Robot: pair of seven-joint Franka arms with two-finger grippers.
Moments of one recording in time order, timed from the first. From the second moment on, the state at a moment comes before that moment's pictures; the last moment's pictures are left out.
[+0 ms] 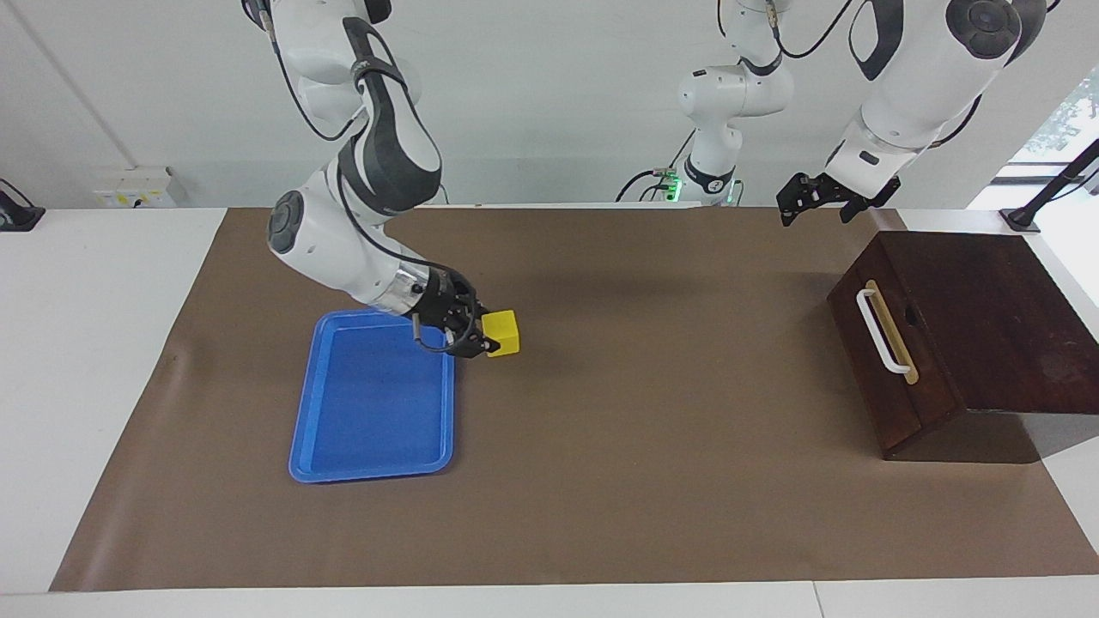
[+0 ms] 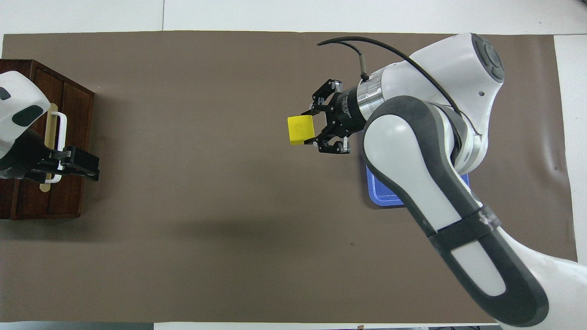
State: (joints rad) left arm 0.01 -0.04 -0.14 -1.65 0.00 1.42 -0.10; right arm 0.34 0.31 0.05 -1.60 0.66 2.04 1.61
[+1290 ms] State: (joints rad) left arm 0.00 -0.05 -0.16 -1.66 0.00 1.48 -0.36; right arm 0.49 0.32 0.05 -1.59 0.66 2.16 1.81
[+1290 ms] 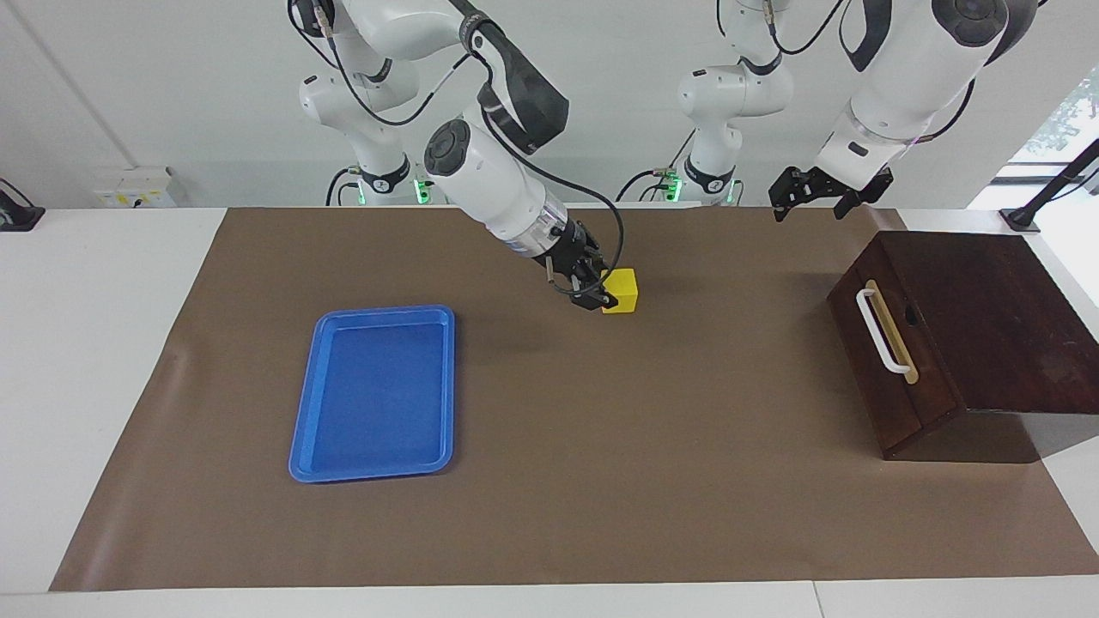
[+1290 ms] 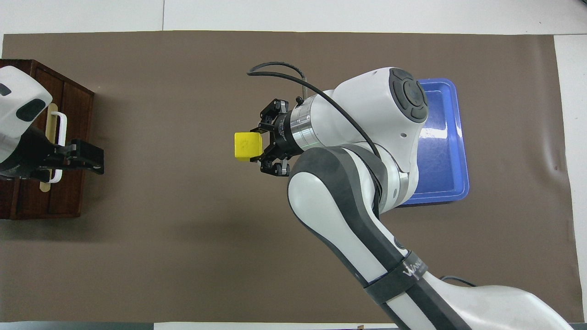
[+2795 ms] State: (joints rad) left arm 0.08 0.12 -0.15 -2.03 0.59 2.24 -0.18; right arm 0.50 0.32 0.05 -1.59 0.66 2.14 1.81
